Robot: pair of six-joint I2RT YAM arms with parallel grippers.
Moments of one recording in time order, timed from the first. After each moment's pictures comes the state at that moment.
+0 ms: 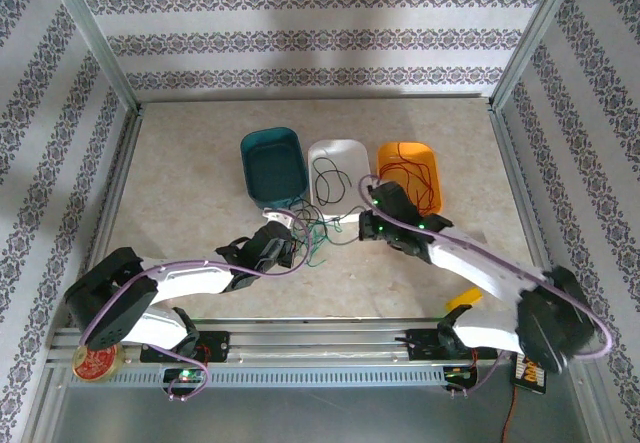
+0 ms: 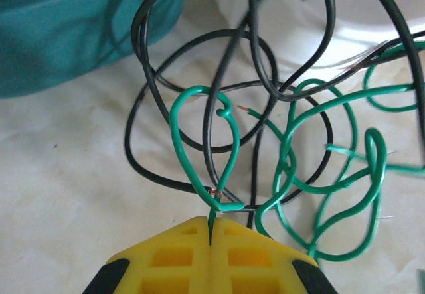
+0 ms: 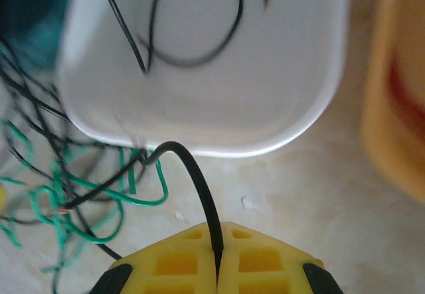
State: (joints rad) left arm -0.82 1.39 0.50 0.12 -0.29 -0.48; right arm 0.61 1.19 0.71 -0.34 0.05 0.53
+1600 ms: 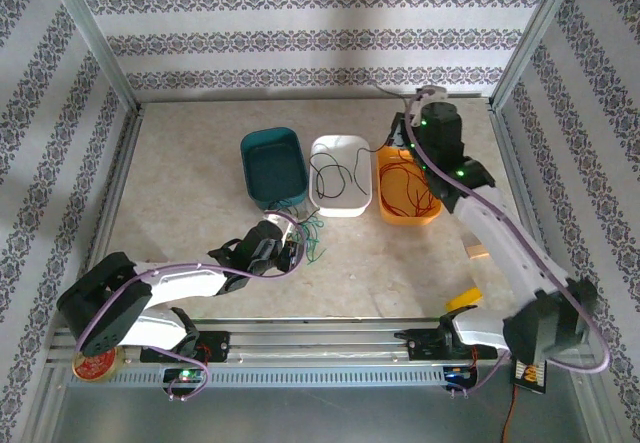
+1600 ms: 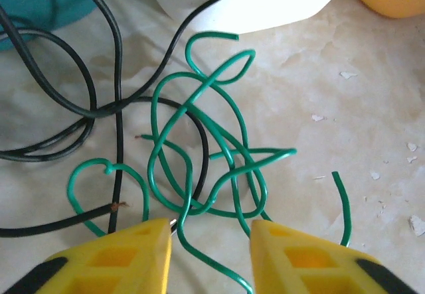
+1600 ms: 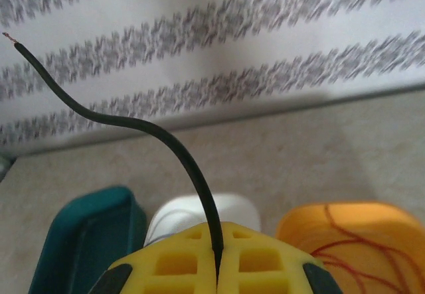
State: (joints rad) left arm -0.78 1.33 0.45 0.19 -0.07 -0.44; right arm 0.34 1.32 1.20 -0.26 0.09 0.41
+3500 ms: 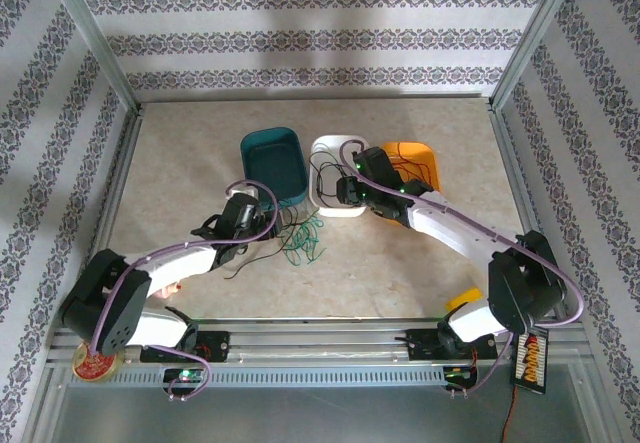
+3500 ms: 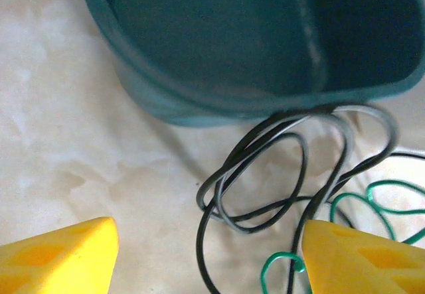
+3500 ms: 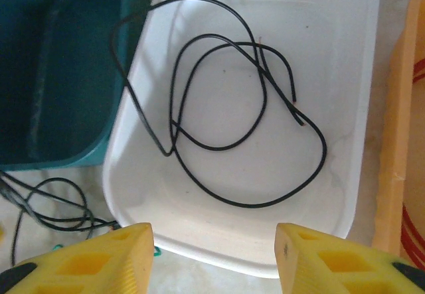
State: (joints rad) left arm -0.49 1.37 0.54 0.03 -0.09 -0.62; right arm 0.59 1.46 1.02 -0.37 0.06 0.47
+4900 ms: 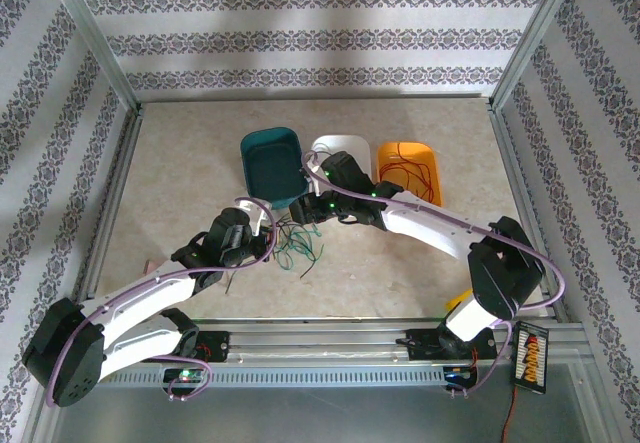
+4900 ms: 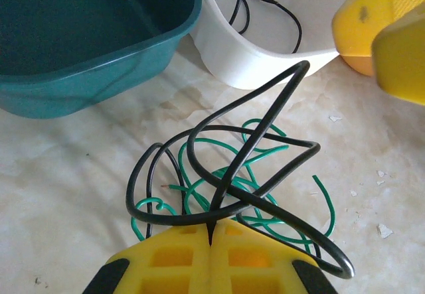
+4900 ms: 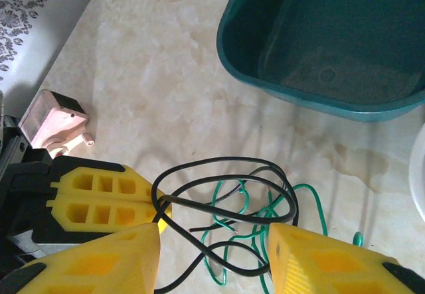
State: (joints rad) left arm -0.60 1.03 0.45 -0.05 0.05 -0.37; right arm 0.74 1.59 1.12 -0.27 -0.37 0.41
